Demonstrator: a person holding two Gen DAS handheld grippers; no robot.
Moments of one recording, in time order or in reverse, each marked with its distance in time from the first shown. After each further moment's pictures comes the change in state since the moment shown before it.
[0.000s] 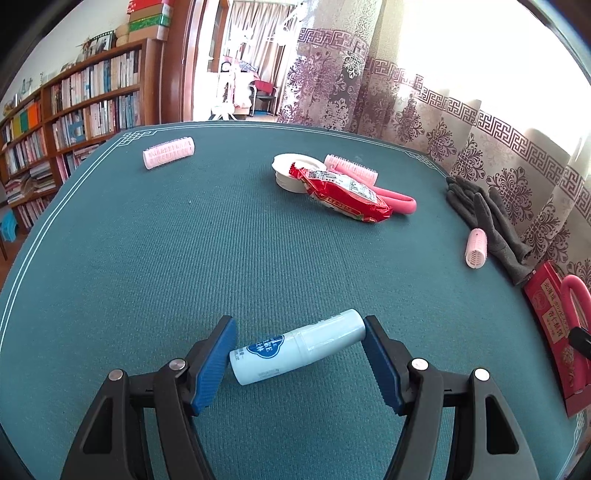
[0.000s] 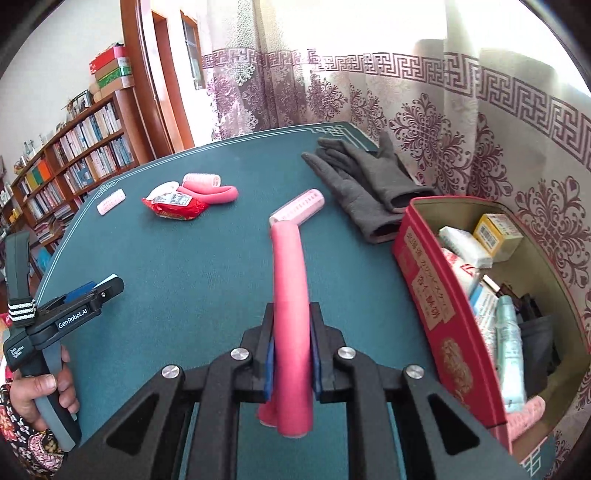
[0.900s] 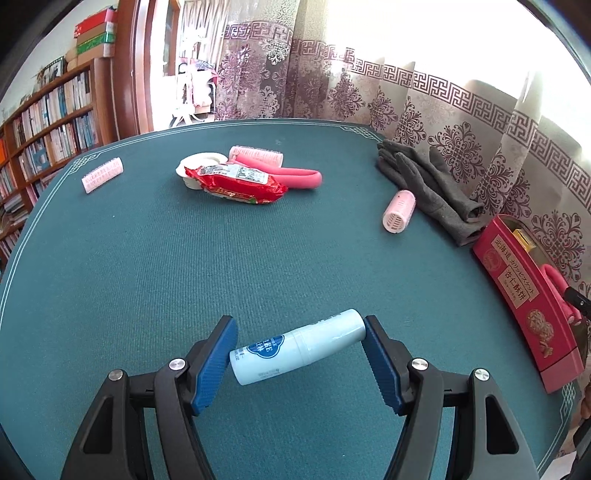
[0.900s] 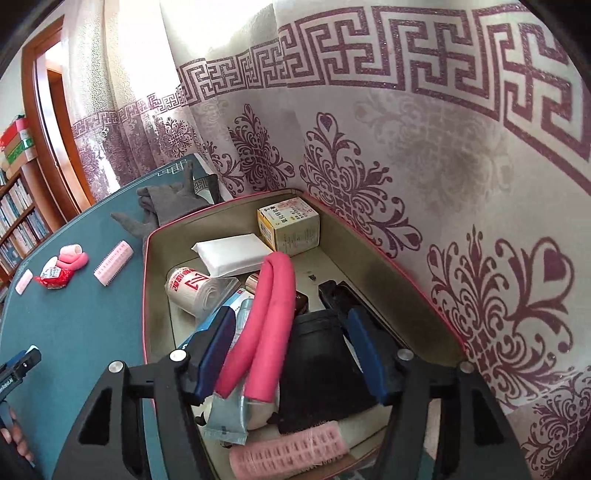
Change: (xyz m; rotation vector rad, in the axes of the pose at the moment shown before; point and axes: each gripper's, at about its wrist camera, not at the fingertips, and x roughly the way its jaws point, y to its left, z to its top) left arm -0.015 -0.095 -0.011 0.152 0.055 -0.071; right arm -0.041 -0.170 -0.016 0.244 -0.074 -0.265
